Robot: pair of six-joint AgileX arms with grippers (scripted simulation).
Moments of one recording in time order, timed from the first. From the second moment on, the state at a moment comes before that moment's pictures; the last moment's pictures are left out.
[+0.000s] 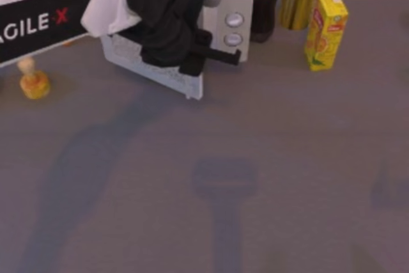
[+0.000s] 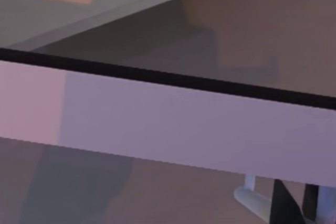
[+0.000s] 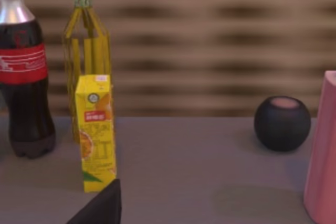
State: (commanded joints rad) left arm -0.56 1.93 1.54 -0.66 -0.09 -0.15; right arm 0.00 0.00 0.00 0.00 0.00 0.00
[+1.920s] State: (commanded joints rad) left arm -0.53 1.85 1.44 -0.63 -0.02 -0.03; right arm 0.00 0.00 0.00 0.00 0.00 0.00
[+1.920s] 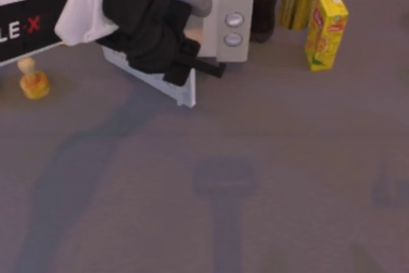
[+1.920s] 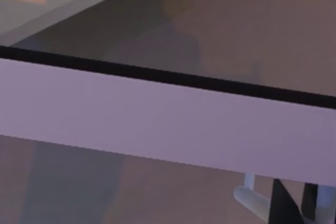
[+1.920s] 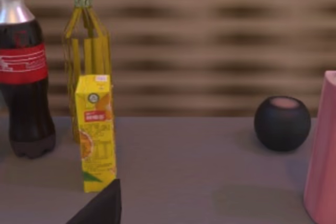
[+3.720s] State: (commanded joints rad) left arm -0.48 1.79 1.36 -0.61 0.06 0.11; right arm 0.00 0.00 0.00 0.00 0.00 0.00
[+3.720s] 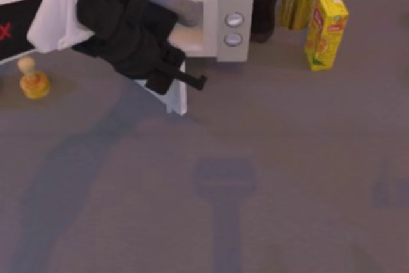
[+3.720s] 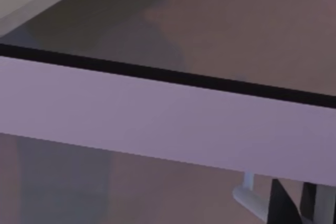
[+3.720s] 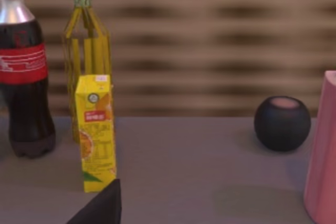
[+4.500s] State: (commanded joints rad) left arm -0.49 1.79 1.35 -0.61 0.07 0.11; right arm 0.00 0.00 0.00 0.00 0.00 0.00
